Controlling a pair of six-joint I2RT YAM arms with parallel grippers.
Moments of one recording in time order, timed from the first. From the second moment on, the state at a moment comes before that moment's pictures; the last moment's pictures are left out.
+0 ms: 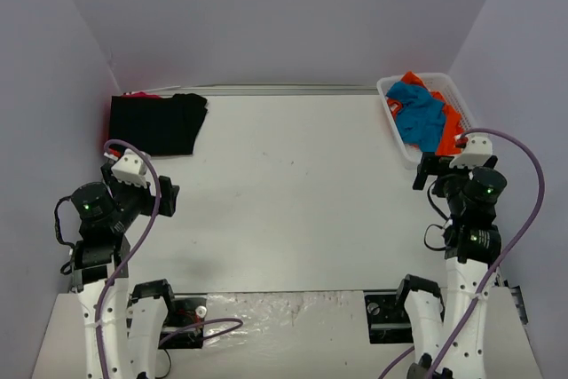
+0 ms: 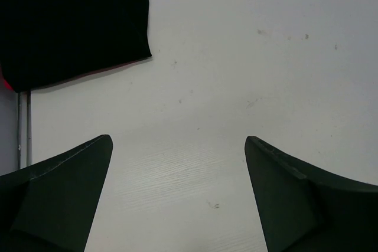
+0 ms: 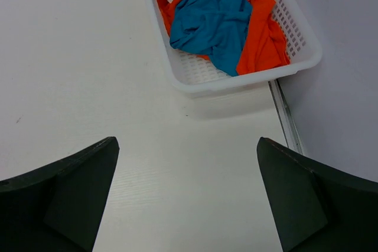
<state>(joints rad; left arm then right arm) 0.22 0.57 0.84 -0.62 0.45 0.17 -0.29 0.64 0.81 -0.47 -0.17 -0.11</state>
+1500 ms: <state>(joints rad) 0.34 0.65 0.87 -0.65 0.47 0.19 -0.13 2.04 1.57 -0.01 0.19 -0.34</state>
